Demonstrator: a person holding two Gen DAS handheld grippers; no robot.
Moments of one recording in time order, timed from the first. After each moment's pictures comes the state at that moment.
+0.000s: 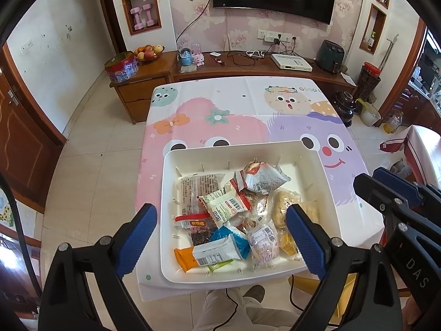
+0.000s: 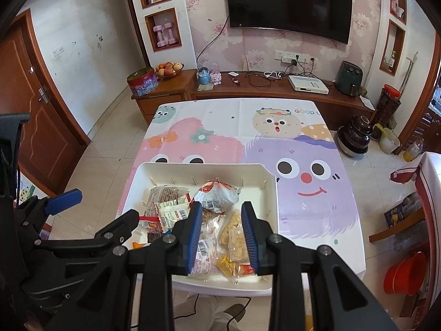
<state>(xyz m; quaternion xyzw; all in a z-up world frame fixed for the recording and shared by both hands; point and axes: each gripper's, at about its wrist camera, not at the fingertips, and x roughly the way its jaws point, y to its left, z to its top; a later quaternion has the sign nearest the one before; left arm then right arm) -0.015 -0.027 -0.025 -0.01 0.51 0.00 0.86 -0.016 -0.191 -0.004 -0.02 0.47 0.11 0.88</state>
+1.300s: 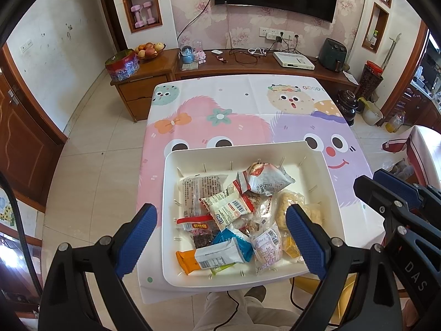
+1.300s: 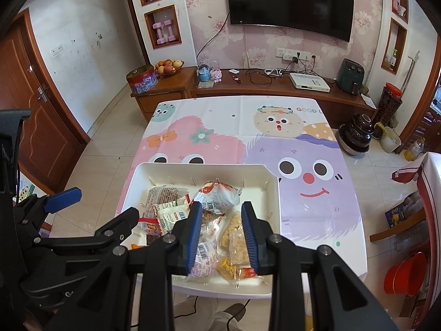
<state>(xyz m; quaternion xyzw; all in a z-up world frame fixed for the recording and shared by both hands) -0.008 -0.024 -0.026 -0.01 0.51 0.00 0.86 -0.009 -0.189 -0.004 -0.02 0.47 0.11 0.88</state>
